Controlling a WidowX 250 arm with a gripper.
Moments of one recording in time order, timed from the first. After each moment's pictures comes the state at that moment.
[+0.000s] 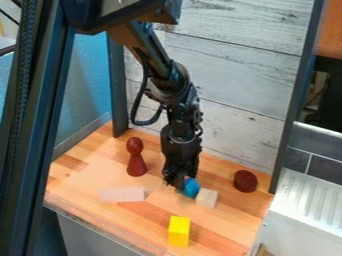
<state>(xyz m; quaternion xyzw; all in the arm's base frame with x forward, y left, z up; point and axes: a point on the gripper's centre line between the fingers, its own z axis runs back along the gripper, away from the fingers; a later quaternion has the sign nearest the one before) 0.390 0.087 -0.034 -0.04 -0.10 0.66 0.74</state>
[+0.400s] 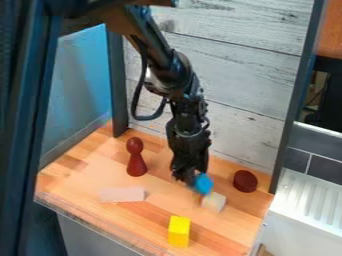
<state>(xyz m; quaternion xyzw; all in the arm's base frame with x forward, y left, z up) 0.389 0.069 -0.009 -0.08 -0.10 0.65 0.75</state>
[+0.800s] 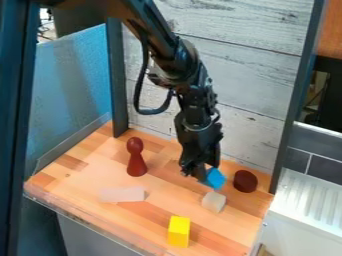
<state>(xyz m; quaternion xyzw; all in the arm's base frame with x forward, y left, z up) 0.385 0.048 0.011 -0.10 -0.11 0.64 0.76</state>
